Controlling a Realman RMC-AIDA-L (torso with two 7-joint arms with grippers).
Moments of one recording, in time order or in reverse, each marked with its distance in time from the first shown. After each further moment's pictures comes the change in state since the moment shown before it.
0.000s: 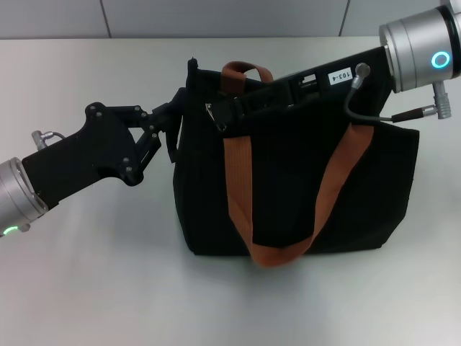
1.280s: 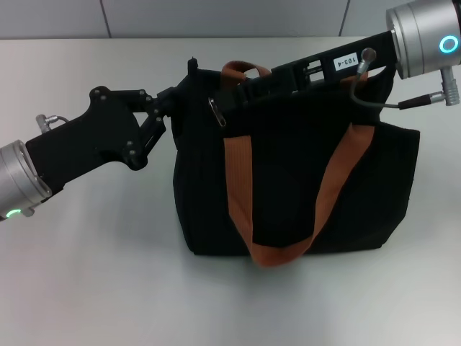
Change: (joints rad) left arm -0.037 0.004 -0.002 0.011 -0.008 -0.002 -0.048; right arm -0.003 -0.002 -0.003 -0.071 -0.001 -0.013 0.054
